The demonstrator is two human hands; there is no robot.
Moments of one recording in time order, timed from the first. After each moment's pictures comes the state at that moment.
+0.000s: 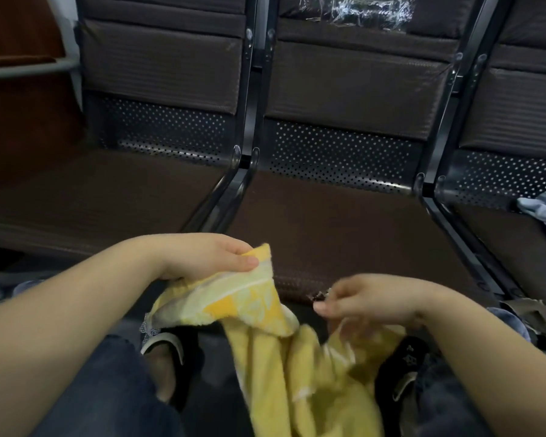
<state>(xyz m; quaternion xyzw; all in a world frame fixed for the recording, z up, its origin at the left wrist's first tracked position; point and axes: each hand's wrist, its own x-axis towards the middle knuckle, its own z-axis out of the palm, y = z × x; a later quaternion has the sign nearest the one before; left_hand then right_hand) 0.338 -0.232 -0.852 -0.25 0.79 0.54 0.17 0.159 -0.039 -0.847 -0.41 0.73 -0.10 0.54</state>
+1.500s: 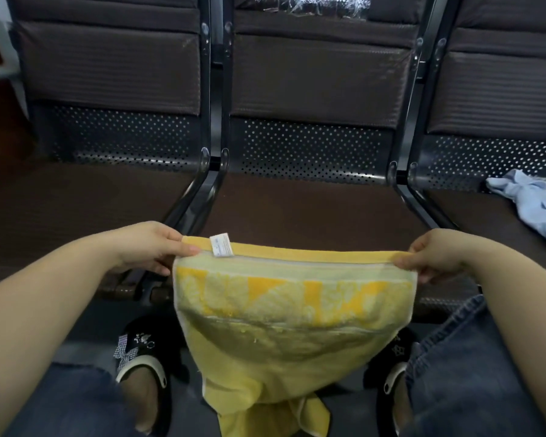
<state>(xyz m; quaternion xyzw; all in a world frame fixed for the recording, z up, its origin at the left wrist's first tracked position) 0.322 -0.298 -0.884 -0.38 0.75 0.54 0.09 0.024 0.000 -0.855 -0.23 0.91 -0.10 0.33</state>
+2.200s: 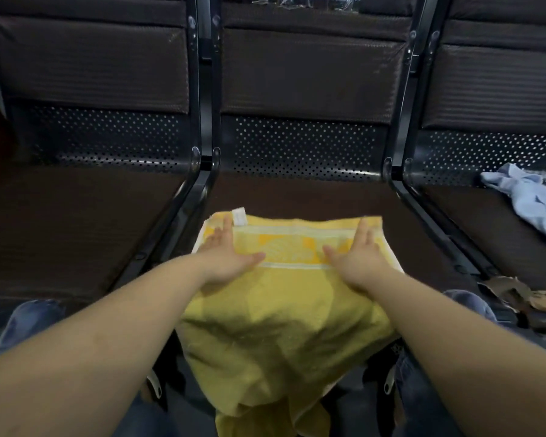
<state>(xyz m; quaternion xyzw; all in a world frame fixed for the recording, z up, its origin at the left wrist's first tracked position) 0.234 -0.245 -0.924 -0.39 0.85 0.33 0.12 0.073 -0.071 -0.930 -0.24 0.94 -0.12 0.19</state>
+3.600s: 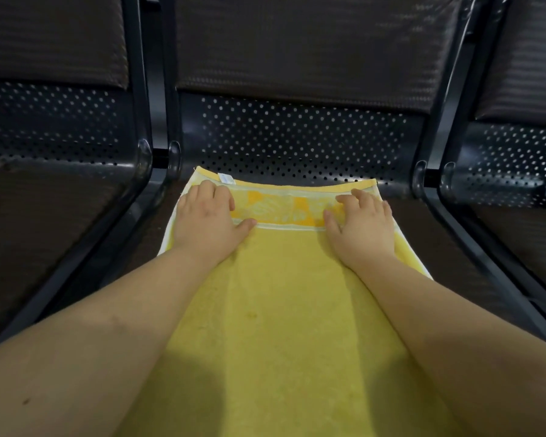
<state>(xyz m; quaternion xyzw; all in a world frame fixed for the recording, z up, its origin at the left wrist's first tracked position) 0.071 -0.350 -0.989 -0.35 0.92 0.06 -0.18 -0.085 -0.189 -0.988 -0.35 0.93 -0.12 -0.06</state>
